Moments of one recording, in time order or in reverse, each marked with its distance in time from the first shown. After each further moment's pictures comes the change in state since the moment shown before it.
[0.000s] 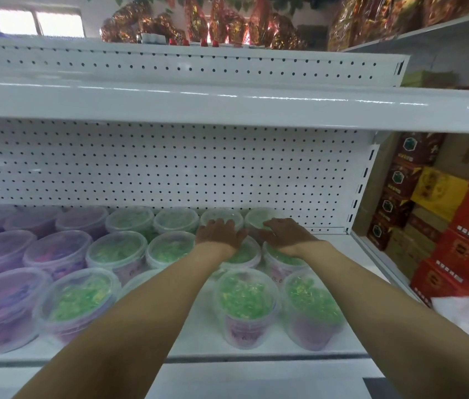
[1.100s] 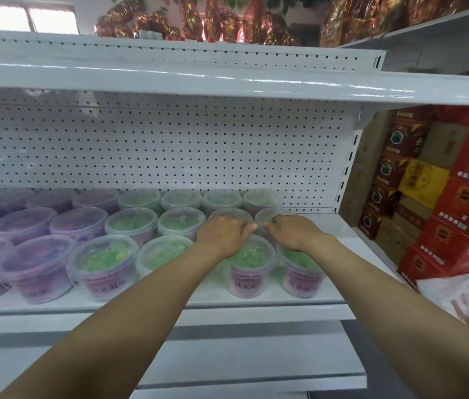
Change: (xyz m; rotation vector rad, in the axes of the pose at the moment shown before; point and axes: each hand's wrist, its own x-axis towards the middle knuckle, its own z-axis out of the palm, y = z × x) left_hand -0.098 0.002 -0.010 -0.108 0.027 0.192; right_hand -0.086 -0.021 0.008 -0.185 0.011 0.075
